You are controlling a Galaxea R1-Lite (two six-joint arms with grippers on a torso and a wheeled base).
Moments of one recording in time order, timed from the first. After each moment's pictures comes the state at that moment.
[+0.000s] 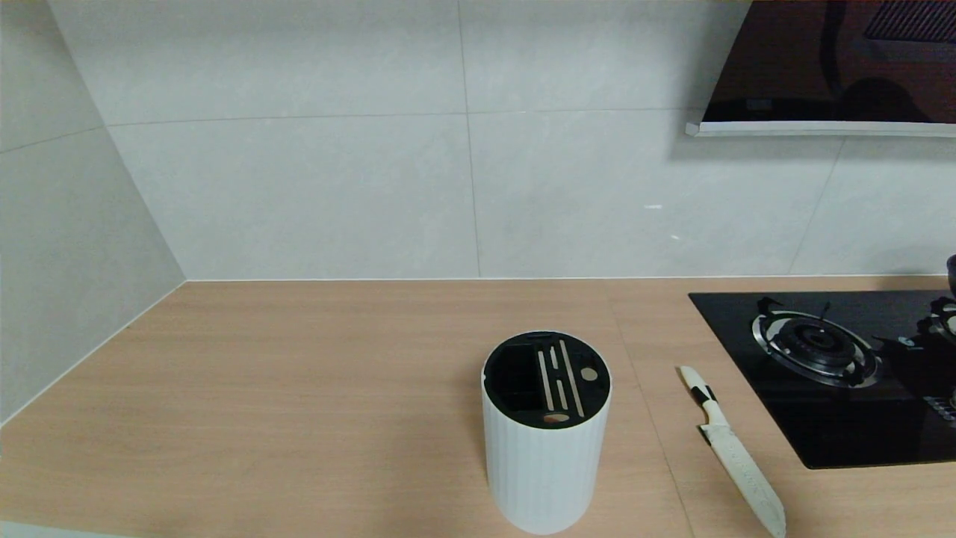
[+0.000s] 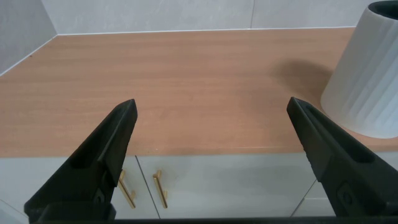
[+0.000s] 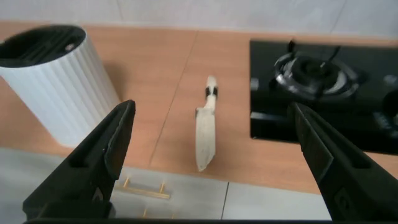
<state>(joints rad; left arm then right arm) 0.00 0.00 0.00 0.00 -0.02 0.01 0.05 0.47 -0.25 -0.07 0.10 0.00</state>
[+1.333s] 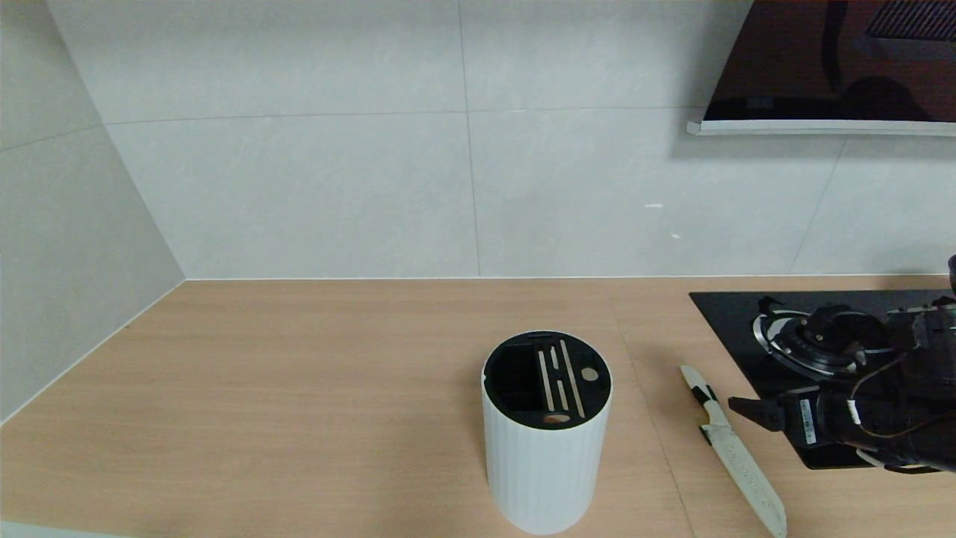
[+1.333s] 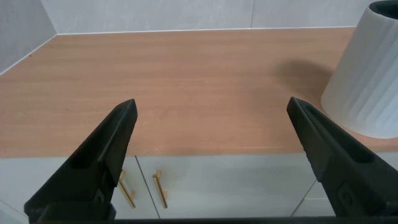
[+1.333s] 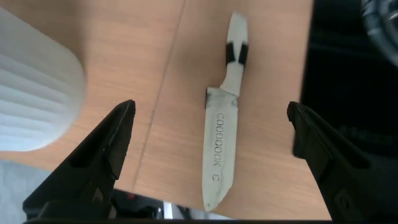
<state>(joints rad) 0.00 0.00 0.00 0.00 -0.02 0.01 0.16 1.58 -0.48 -0.49 0.05 -0.01</state>
